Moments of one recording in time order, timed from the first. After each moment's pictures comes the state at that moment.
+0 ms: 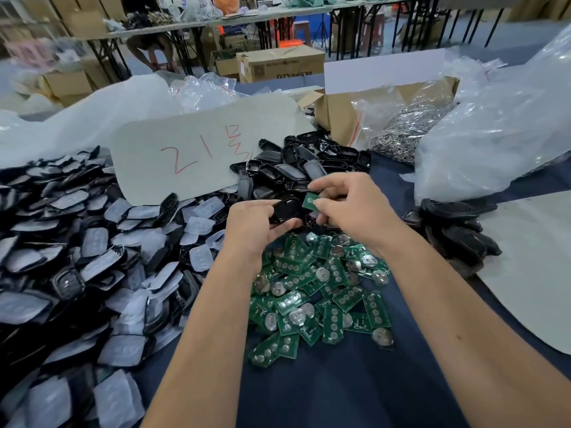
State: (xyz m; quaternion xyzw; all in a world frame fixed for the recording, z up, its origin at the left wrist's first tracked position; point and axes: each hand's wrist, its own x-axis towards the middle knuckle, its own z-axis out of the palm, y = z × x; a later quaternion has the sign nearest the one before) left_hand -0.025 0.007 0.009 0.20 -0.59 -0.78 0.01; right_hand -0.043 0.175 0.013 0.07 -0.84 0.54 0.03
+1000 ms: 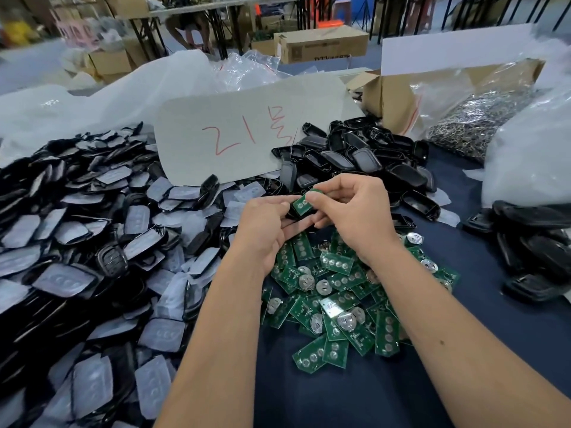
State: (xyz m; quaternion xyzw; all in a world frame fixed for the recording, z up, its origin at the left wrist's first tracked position) left_hand -0.024 -0.044 -0.009 0.17 -0.54 -0.83 -0.02; right_hand -0.059 0.102 -0.029 0.10 -0.73 0.68 0.05
